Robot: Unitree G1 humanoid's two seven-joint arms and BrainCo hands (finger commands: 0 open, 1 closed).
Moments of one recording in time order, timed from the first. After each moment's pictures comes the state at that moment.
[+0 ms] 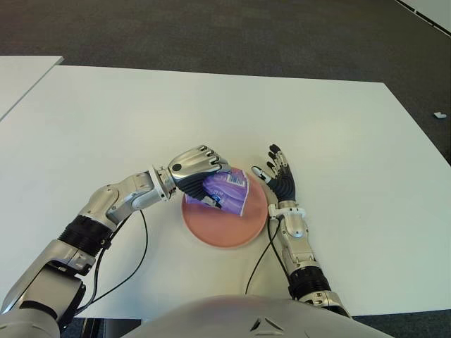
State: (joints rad) left arm -0.29 0.60 -0.39 0.16 0.84 -0.72 0.02; right arm -0.06 0.05 0.03 0.45 -0.08 -0.43 -0.07
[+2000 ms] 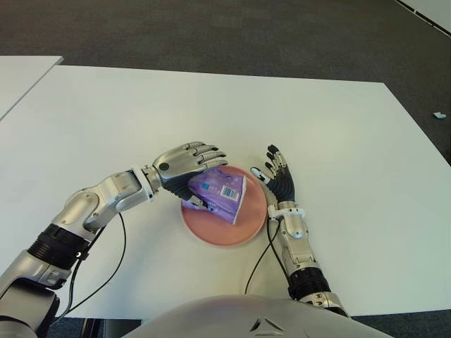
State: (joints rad) left arm -0.22 0.76 -0.28 -0.09 0.83 -0.55 -0.13; right arm -0.05 0.06 0.02 0.44 -0.07 -0.42 -0.04
